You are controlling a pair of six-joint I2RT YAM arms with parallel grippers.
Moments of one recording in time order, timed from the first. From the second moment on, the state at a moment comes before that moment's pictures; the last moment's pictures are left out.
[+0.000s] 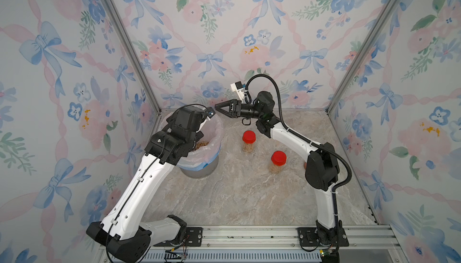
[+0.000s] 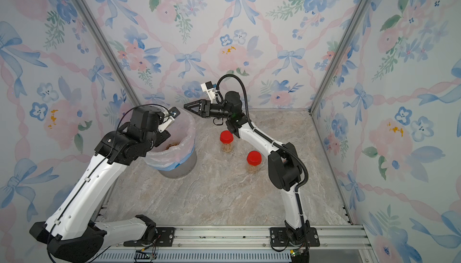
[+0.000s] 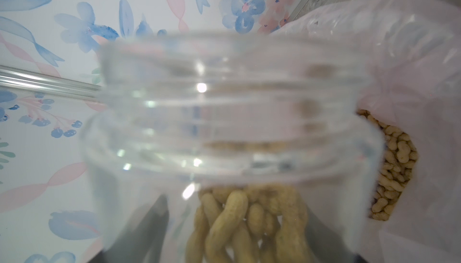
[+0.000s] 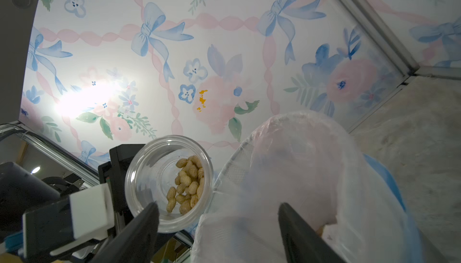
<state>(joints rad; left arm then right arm) -0.48 1.23 1.60 -1.02 -0.65 0.66 0.62 2.11 1.88 0.45 -0.94 1.05</state>
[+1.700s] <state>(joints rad) -0.52 1.27 1.66 -1.08 -0.49 0.55 0.64 2.03 1.82 0.46 -0.98 1.05</state>
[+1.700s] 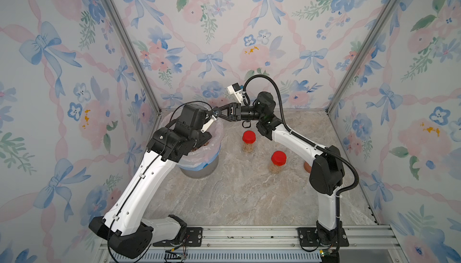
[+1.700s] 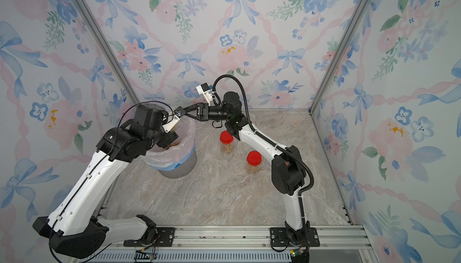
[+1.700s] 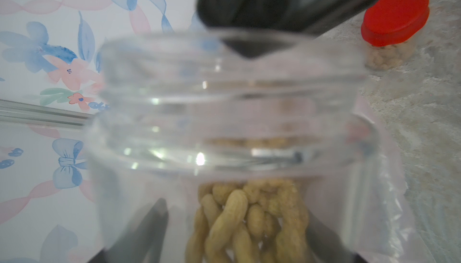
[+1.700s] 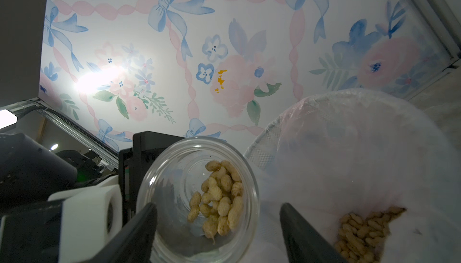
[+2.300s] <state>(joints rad) -0.52 1.27 1.68 -1.08 -0.42 0.53 0.61 2.03 1.74 0.58 -0.96 1.14</state>
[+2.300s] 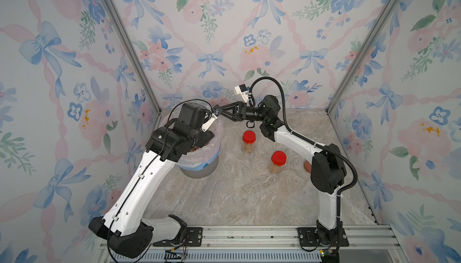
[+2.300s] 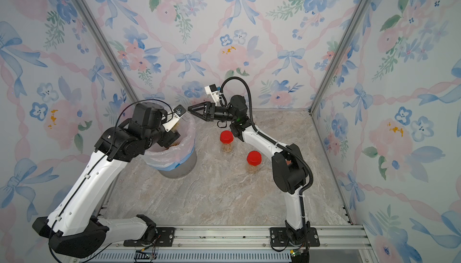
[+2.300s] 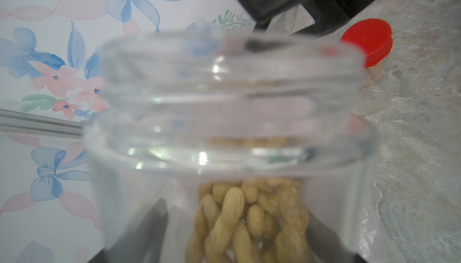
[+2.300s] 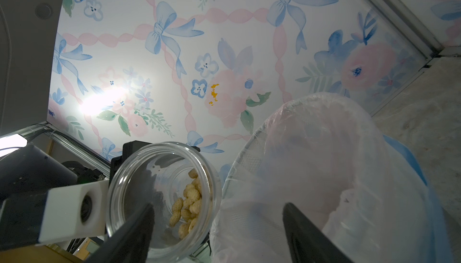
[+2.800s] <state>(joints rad) -0.53 1.27 1.69 -1.08 -0.42 0.53 0.68 2.05 1.90 0.40 -0.96 1.04</state>
